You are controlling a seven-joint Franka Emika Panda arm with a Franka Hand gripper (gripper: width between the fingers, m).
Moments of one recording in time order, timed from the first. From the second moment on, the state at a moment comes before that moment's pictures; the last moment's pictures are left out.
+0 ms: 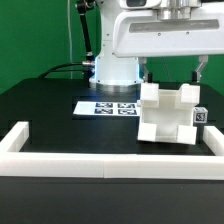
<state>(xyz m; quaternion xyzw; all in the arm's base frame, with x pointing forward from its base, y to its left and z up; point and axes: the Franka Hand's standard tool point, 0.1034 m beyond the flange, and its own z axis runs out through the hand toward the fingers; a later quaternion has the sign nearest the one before) 0.555 0.060 0.121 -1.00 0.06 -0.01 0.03</state>
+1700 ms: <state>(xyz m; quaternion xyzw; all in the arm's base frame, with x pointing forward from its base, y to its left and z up) 0.575 0.069 0.141 -1.00 0.08 -0.03 0.04</state>
